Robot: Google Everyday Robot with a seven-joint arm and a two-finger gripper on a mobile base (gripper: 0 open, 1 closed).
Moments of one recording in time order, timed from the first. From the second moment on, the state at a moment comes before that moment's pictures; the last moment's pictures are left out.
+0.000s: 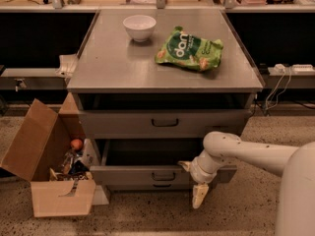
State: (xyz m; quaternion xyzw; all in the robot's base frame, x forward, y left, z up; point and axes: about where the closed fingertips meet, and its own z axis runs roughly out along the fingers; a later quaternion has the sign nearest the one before) arm 0.502 -0.148 0.404 -0.77 0.60 0.17 0.11
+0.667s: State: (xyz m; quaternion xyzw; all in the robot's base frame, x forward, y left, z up) arm 0.501 -0.150 0.410 -0.77 0.60 0.17 0.11
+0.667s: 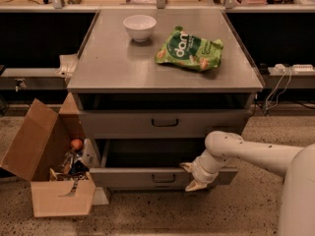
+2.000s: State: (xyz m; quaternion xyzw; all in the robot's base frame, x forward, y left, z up) arm 0.489 -0.153 0.413 -0.78 0.59 0.19 0.10
